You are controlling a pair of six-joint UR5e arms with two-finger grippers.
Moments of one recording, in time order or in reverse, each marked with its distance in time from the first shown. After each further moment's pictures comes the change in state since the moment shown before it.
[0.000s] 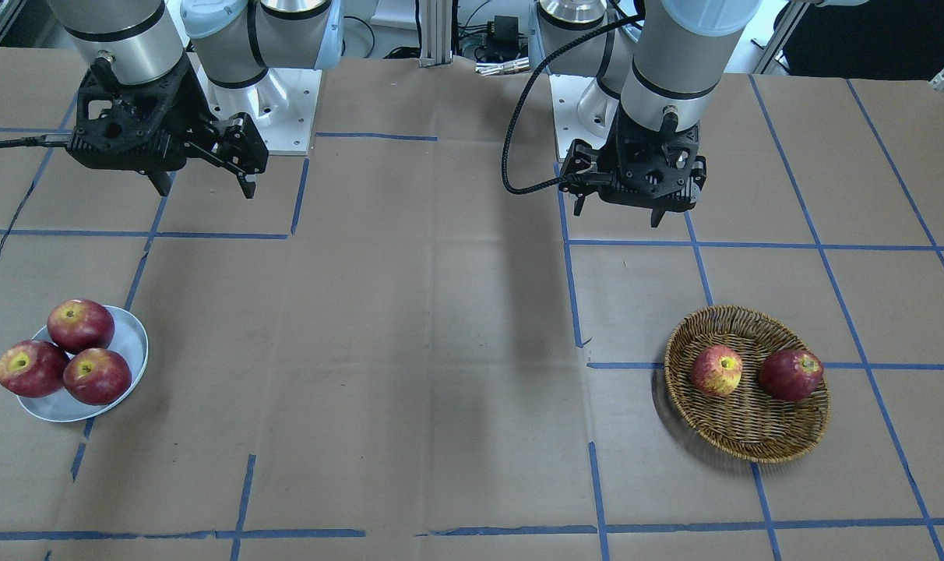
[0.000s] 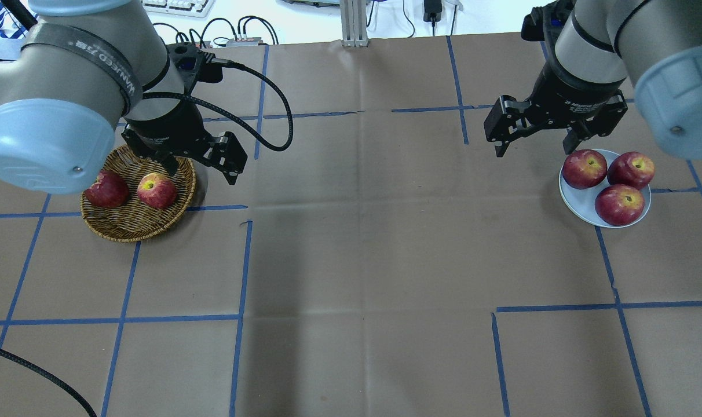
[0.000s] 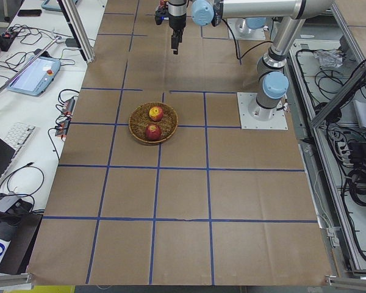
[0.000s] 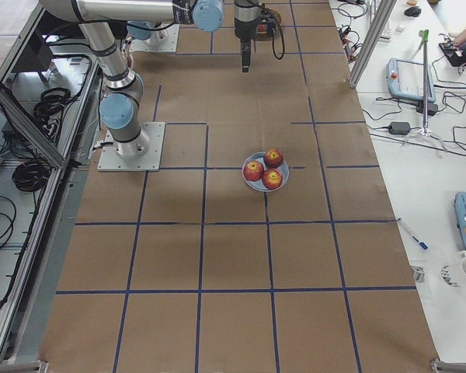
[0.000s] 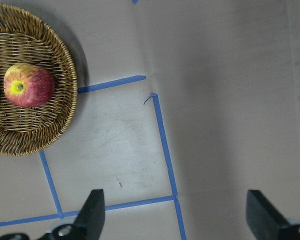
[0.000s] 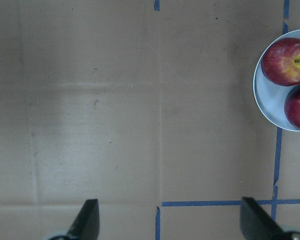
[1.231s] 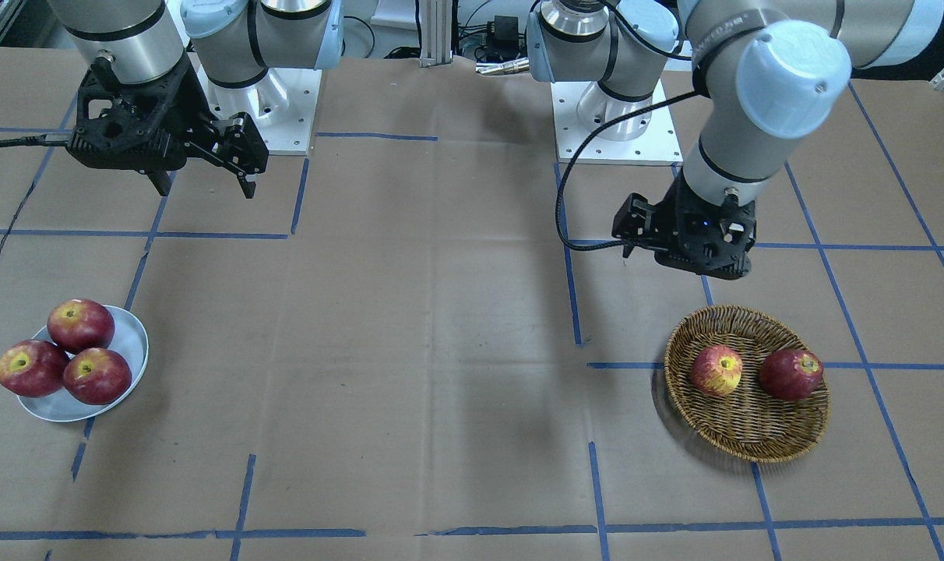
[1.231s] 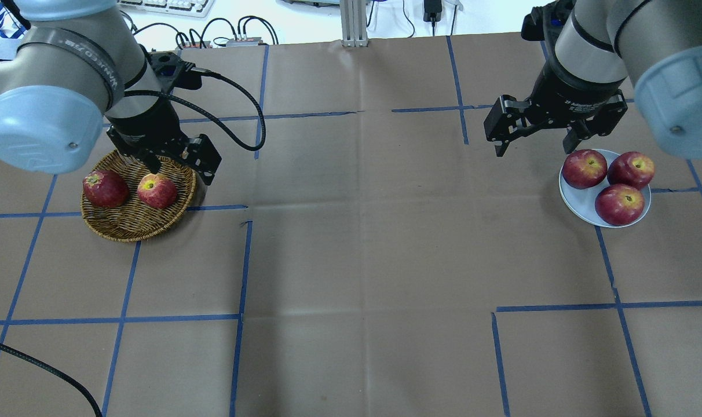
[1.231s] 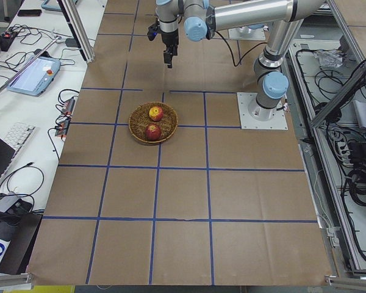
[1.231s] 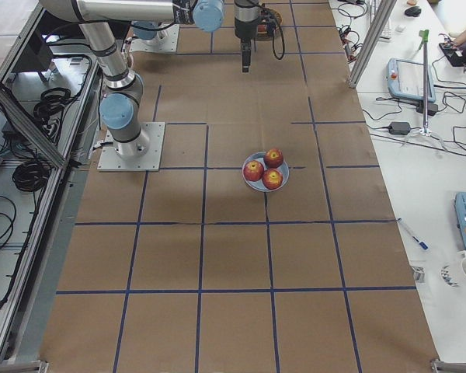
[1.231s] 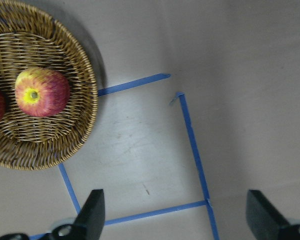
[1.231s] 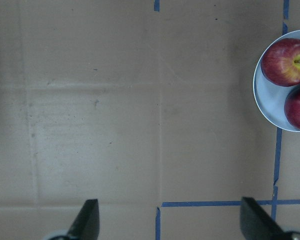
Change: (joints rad) left arm 0.178 -0.103 -0.037 0.094 -0.001 0.269; right arm 0.000 0.001 0.000 -0.002 0.000 0.001
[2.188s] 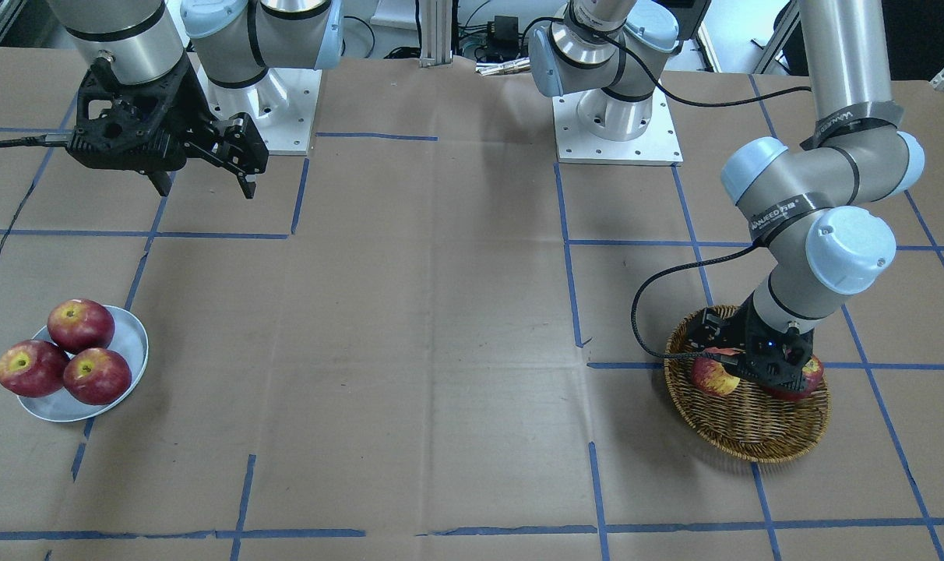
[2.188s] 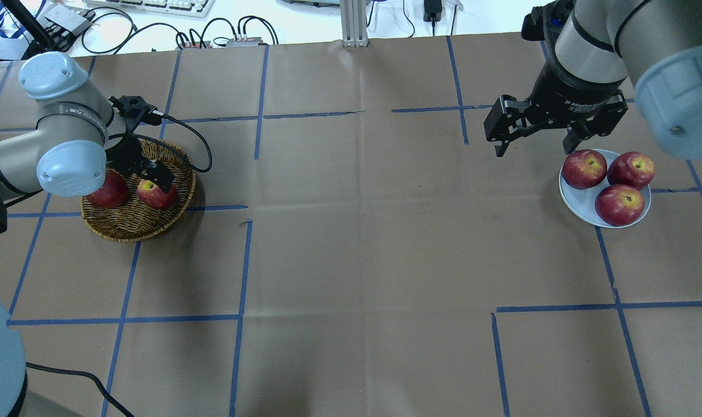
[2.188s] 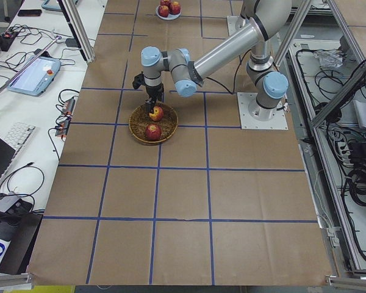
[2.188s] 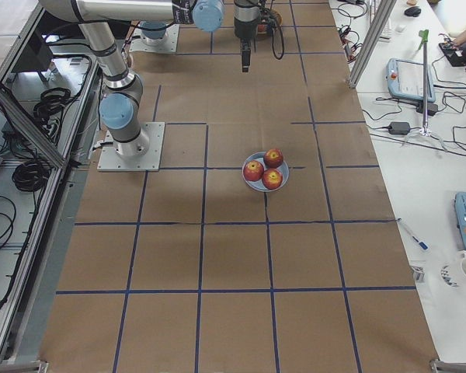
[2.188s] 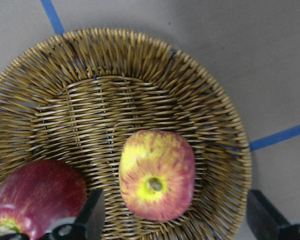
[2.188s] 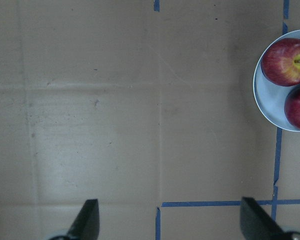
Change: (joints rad) left arm 0.189 -0.267 -0.110 0.456 0.021 0.278; right arm 0.000 0.000 0.000 0.000 0.000 0.001
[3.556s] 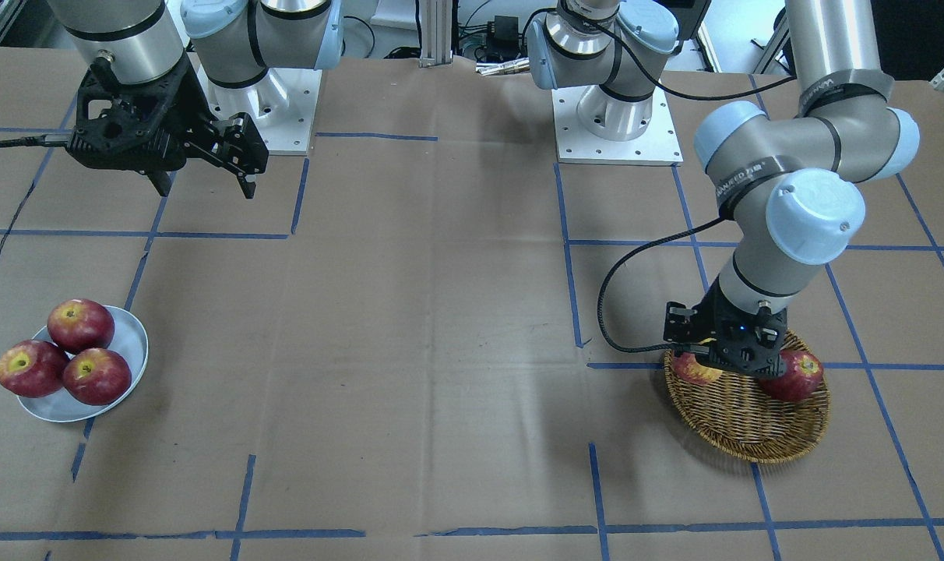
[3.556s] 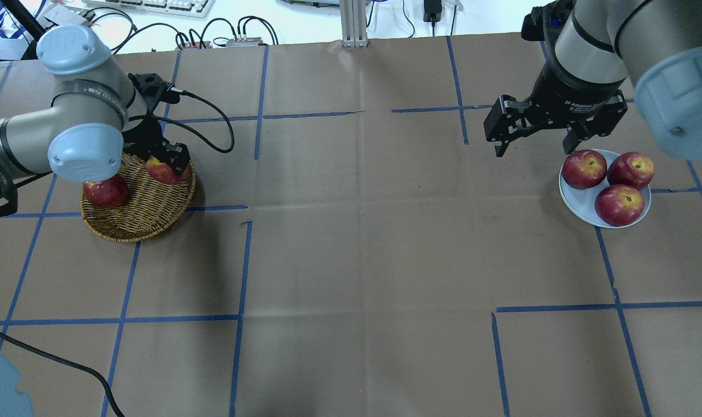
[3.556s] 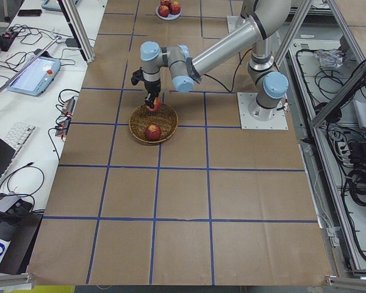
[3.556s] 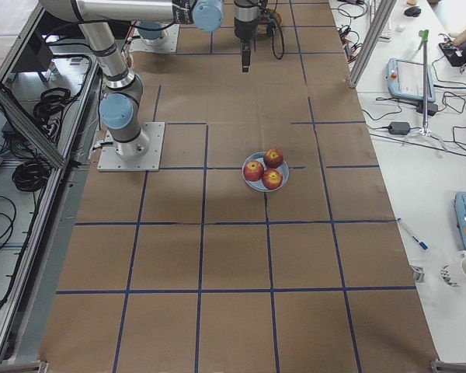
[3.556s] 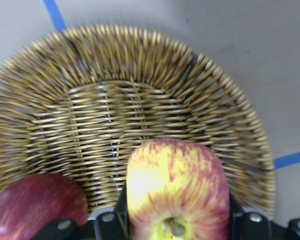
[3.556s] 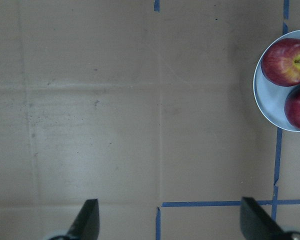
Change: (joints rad) left arm -0.170 0.094 0.080 -0.148 0.009 -0.285; right arm 0.000 0.000 -0.001 0.000 0.000 0.000
